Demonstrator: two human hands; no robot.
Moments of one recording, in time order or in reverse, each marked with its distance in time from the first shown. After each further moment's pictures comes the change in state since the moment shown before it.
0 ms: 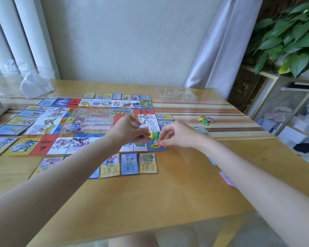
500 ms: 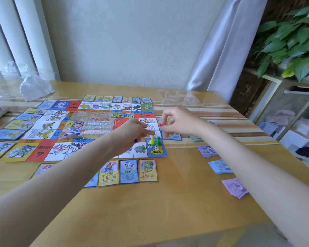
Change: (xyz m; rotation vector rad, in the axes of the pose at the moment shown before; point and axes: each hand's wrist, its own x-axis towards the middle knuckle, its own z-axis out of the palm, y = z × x) left_hand 0.016 0.013 0.007 -0.092 -0.033 -0.133; right_hand 0.015 -0.029 -0.034 -0.164 0.068 -0.052
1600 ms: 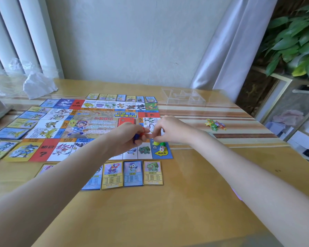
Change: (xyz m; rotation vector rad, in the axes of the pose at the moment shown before) left_hand 0.018 -0.014 -0.021 -0.255 -0.098 -0.136; right_hand 0.030 0.001 0.034 -0.297 -0.060 -0.165
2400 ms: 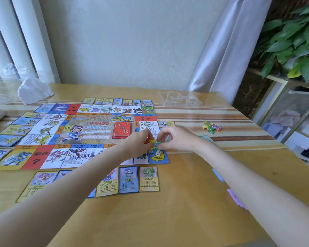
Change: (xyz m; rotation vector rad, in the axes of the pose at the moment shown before) left_hand 0.022 -0.013 0.019 1.249 0.046 0.407; right_hand -0.016 0.026 0.006 0.296 0.016 0.129
